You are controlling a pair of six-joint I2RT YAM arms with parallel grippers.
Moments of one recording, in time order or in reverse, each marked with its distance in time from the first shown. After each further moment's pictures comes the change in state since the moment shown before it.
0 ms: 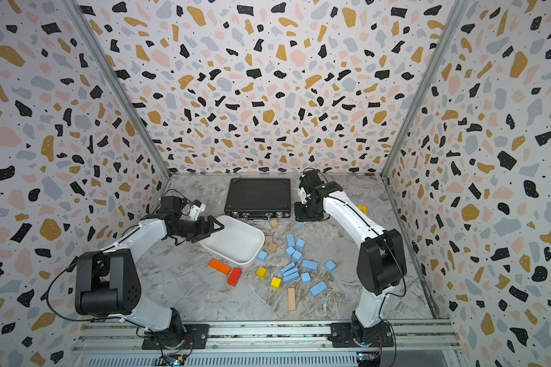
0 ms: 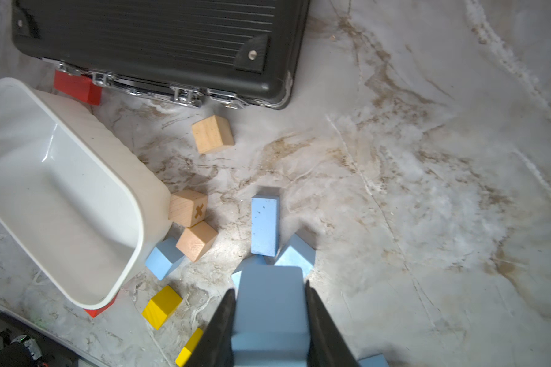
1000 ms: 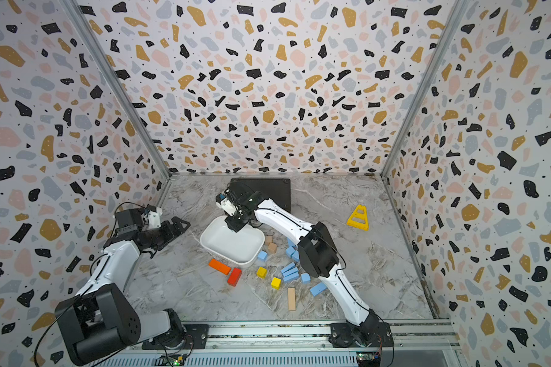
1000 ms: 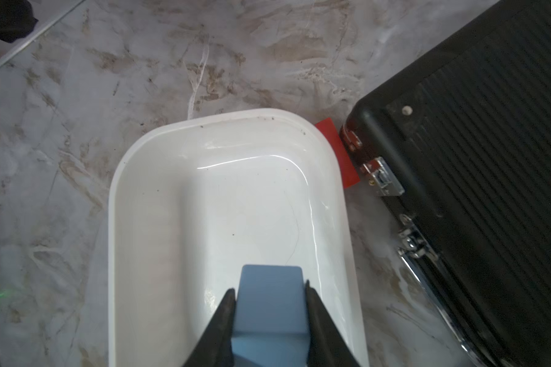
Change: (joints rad) left arm 0.320 -0.278 -0.151 0.100 -0.138 -0.064; right arm 0.414 0.607 0.665 0.125 -0.029 -0.350
